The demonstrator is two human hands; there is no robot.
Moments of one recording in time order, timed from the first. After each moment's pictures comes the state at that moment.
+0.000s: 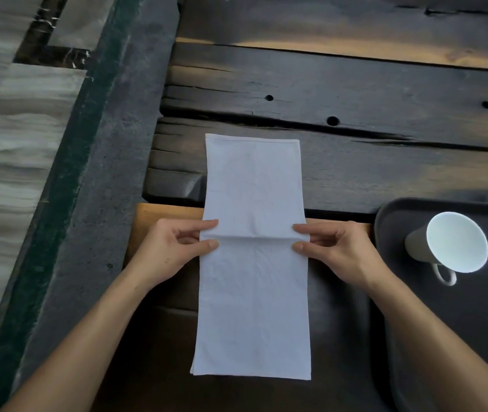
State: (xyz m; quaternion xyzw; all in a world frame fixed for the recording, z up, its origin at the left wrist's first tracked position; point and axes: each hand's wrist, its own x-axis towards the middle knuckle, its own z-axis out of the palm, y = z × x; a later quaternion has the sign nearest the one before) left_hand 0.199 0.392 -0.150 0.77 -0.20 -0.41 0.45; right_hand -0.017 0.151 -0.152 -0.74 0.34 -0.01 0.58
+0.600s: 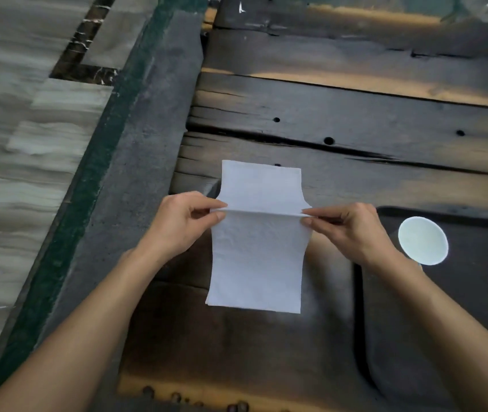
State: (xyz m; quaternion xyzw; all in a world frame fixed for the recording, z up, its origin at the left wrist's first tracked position) left_hand 0.198 0.389 -0.073 0.83 -0.36 -0.20 0.38; right_hand -0.013 0.144 -0.073 -0.87 0.27 -0.06 0.40
